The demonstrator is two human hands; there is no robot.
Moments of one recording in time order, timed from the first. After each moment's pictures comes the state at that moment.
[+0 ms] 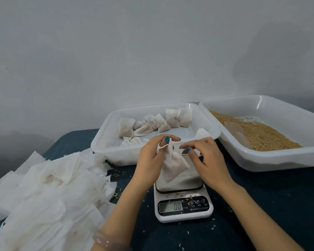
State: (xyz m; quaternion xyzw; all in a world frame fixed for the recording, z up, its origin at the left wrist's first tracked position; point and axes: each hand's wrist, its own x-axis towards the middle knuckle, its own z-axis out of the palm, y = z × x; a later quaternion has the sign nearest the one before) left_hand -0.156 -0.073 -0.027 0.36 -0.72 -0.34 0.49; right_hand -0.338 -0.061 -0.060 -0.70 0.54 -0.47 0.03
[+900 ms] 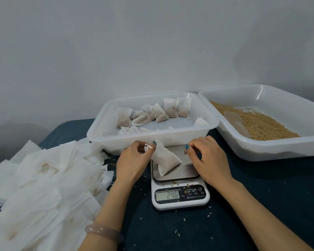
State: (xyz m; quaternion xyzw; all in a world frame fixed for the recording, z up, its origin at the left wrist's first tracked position) left_hand -0.123 -0.091 -0.069 0.63 -0.65 -0.22 0.35; right_hand -0.342 -0.052 -0.079 -0.70 0.60 -0.40 -0.02
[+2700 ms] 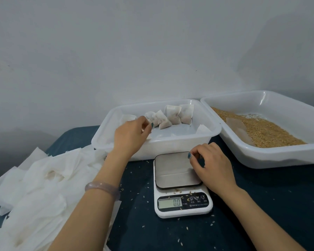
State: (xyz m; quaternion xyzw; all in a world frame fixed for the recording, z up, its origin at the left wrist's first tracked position) left_hand -0.120 -0.145 -0.003 0.57 -0.77 0.04 0.28; right_hand -0.347 -0.053 -0.083 -0.69 0.60 -0.39 -0.03
